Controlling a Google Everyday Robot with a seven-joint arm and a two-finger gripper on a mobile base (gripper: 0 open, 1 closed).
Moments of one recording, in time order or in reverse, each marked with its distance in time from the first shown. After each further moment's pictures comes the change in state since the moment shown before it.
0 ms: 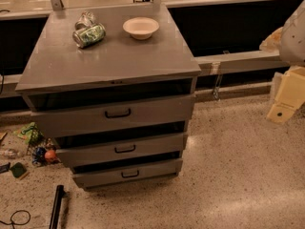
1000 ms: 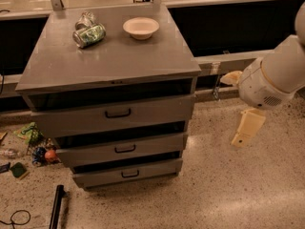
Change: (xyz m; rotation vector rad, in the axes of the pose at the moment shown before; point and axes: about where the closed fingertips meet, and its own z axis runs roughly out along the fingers) arm -0.018 0.008 0.115 -0.061 -0.181 -0.139
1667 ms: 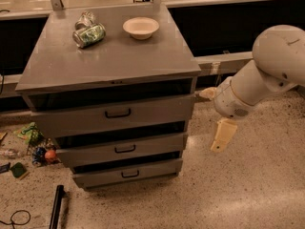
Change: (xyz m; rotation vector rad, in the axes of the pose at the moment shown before) arm -0.007 -0.008 0.085 -0.078 -0.056 -0.050
